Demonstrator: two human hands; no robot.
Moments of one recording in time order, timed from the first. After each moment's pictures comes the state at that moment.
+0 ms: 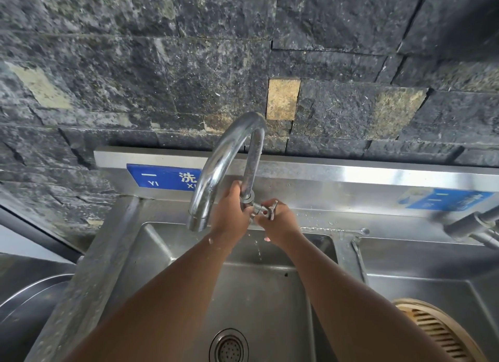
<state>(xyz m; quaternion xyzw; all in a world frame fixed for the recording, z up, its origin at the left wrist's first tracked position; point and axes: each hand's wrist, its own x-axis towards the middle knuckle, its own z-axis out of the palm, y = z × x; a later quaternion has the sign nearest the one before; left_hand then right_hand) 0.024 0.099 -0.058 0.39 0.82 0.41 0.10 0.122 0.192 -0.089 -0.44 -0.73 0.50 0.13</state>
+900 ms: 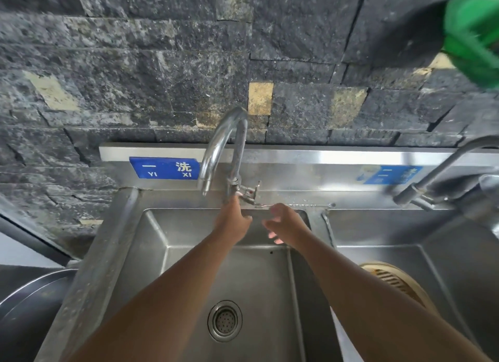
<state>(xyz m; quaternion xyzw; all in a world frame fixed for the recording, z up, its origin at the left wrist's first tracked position) 0.086 0.041 -0.027 0.38 0.84 0.30 0.25 0.218 0.140 -0.047 -0.47 -0.73 0.48 0.06</state>
